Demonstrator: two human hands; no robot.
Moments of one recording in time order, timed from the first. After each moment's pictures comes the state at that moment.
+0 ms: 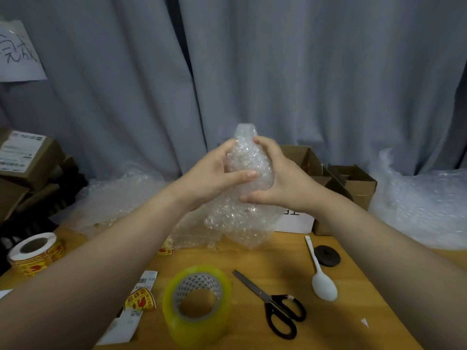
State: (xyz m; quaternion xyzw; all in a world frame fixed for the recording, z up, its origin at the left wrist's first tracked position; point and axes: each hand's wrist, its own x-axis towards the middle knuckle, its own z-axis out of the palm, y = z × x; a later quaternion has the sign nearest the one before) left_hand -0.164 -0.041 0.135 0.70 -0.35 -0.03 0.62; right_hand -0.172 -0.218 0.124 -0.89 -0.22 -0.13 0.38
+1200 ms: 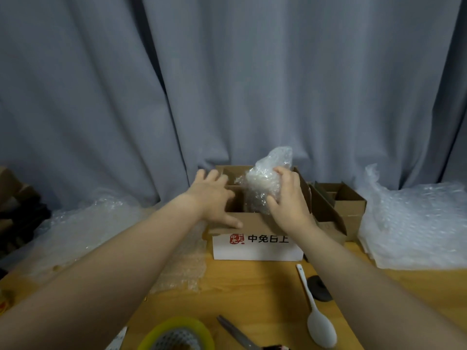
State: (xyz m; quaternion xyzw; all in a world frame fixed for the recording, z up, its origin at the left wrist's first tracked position) left_hand -0.042 -0.084 0.115 0.92 -0.32 0.09 -0.20; right_hand -0.088 -0.267 0.067 -0.89 -0.01 -0.33 0.33
